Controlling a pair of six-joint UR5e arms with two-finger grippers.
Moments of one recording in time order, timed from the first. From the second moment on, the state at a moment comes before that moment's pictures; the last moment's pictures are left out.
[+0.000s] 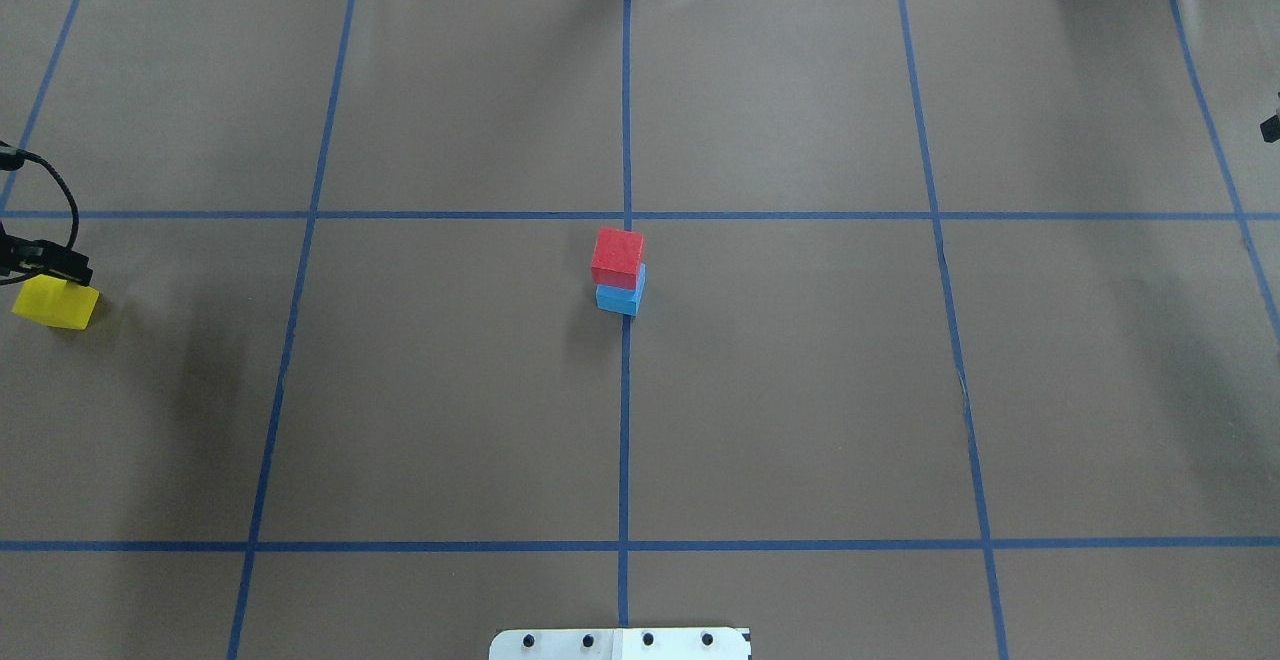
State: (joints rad) left arm -1.06 -1.58 -1.48 -2.16 -2.12 -0.58; right arm 1.44 -1.40 1.60 -1.58 2.39 0.26
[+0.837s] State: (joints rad) left arm -1.05 -1.56 -1.49 -2.16 -2.17 -0.58; right arm 1.44 -1.41 1.63 -1.58 2.39 0.26
